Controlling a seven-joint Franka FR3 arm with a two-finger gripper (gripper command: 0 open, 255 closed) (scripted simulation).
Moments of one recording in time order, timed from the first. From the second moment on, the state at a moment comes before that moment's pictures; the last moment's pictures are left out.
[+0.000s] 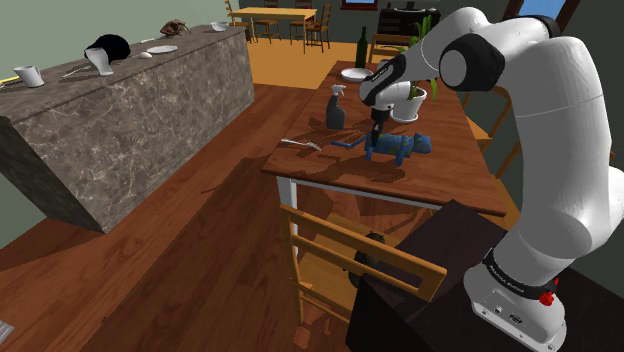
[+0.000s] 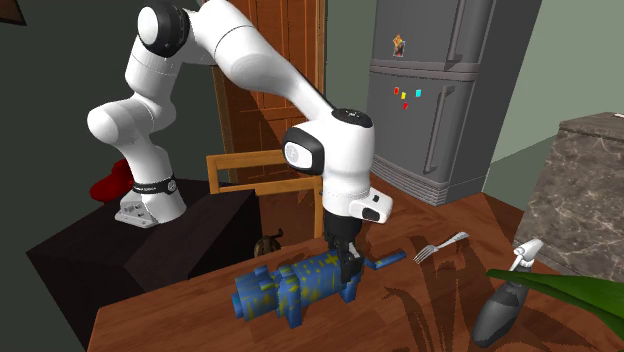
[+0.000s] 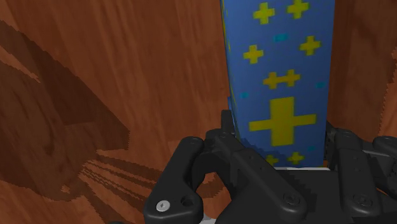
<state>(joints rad) -0.08 0.64 -0.32 -1.70 0.25 2.28 -1.01</state>
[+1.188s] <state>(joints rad) -0.06 0.55 -0.34 -1.67 0.21 2.16 -0.99</state>
